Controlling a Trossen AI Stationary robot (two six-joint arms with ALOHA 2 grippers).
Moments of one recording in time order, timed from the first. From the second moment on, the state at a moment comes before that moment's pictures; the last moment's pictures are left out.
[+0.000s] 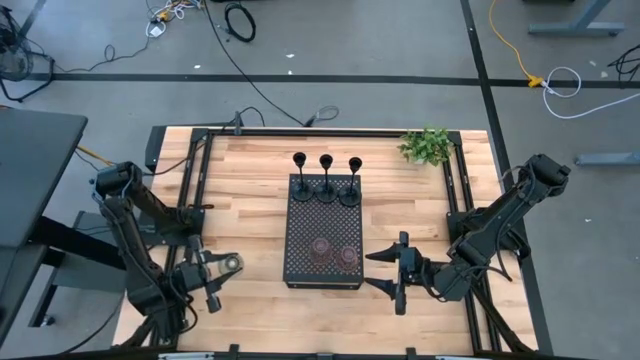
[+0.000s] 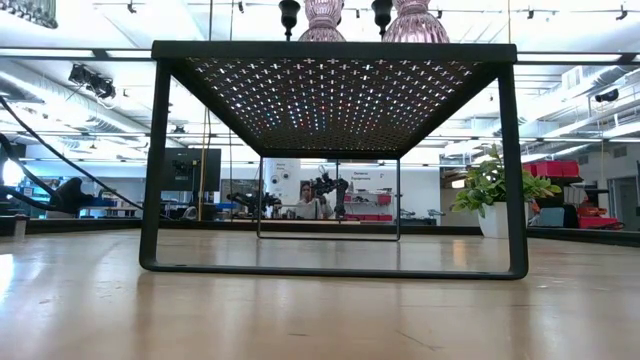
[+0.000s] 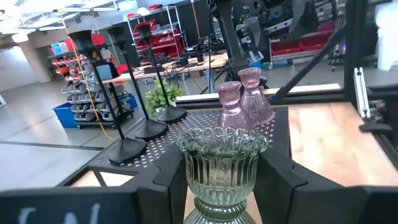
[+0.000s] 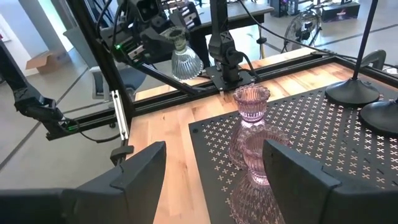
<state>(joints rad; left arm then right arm) -1.21 1.46 1.00 -1.19 -1.55 -1.52 0.78 1.32 0.89 0.09 0.85 0.49</state>
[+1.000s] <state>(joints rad) -1.22 1.46 0.89 -0.95 -1.57 -1.49 0.76 1.32 0.89 0.09 0.83 0.47</state>
